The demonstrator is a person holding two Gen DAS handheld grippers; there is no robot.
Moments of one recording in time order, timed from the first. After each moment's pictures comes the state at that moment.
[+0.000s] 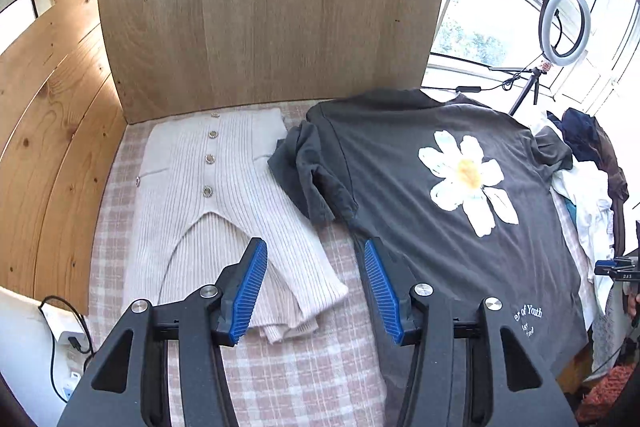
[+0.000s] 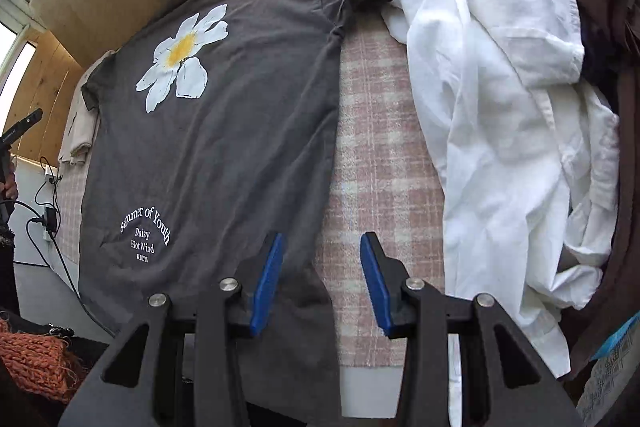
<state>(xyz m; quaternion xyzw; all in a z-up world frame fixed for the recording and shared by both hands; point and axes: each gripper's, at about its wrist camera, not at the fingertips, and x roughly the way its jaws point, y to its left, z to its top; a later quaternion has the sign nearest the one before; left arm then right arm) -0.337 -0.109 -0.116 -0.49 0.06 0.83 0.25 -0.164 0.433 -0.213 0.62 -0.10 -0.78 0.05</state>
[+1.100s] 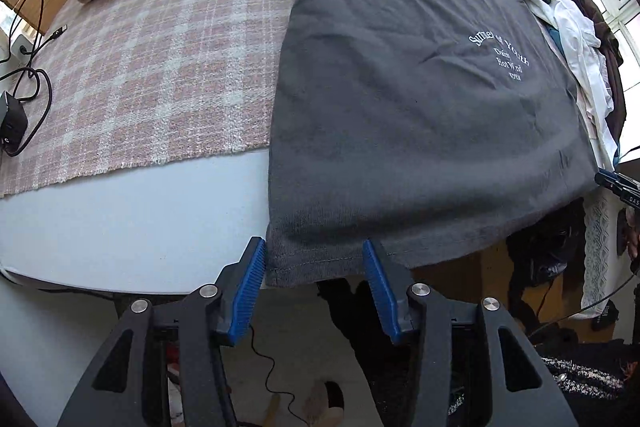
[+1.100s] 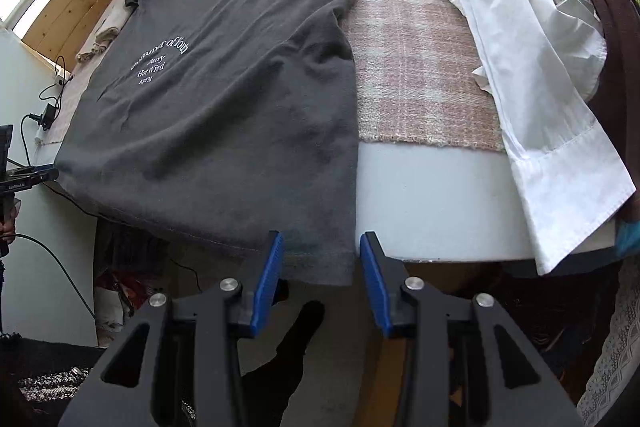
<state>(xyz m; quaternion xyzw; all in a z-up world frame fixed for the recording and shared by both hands) -0.059 -0.120 -0.240 -0.63 0.07 0.75 0.21 -0.013 0.408 -0.267 0.59 -0.04 -0.80 0.11</state>
